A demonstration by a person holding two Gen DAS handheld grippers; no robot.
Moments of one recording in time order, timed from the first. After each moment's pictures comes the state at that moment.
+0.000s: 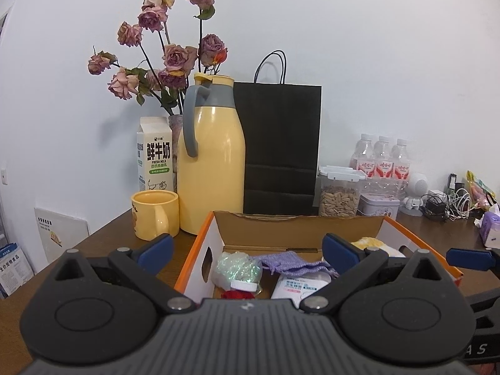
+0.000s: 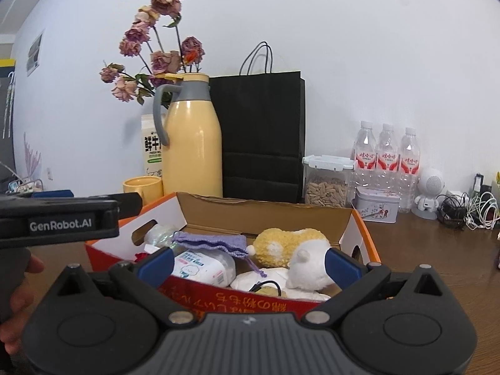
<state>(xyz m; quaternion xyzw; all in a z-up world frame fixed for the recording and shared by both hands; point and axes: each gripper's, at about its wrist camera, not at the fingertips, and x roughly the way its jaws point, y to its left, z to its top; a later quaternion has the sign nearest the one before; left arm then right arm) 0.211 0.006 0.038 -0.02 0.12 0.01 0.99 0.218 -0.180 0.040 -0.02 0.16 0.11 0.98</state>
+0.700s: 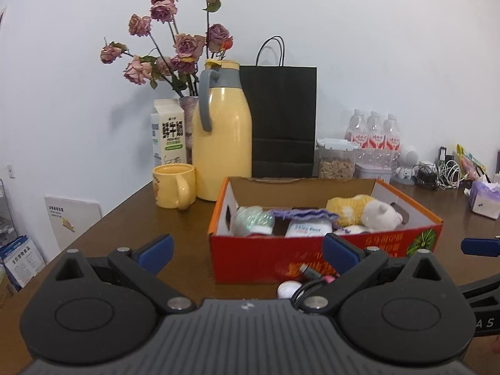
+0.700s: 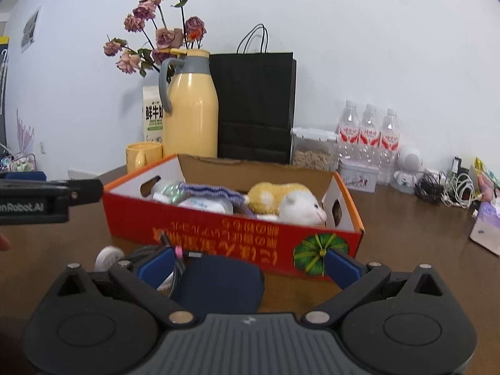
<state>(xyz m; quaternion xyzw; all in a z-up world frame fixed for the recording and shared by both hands) 0.142 0.027 0.028 0.00 0.16 0.01 0.99 0.151 -0.180 0.025 -0.04 0.21 0.08 0.97</state>
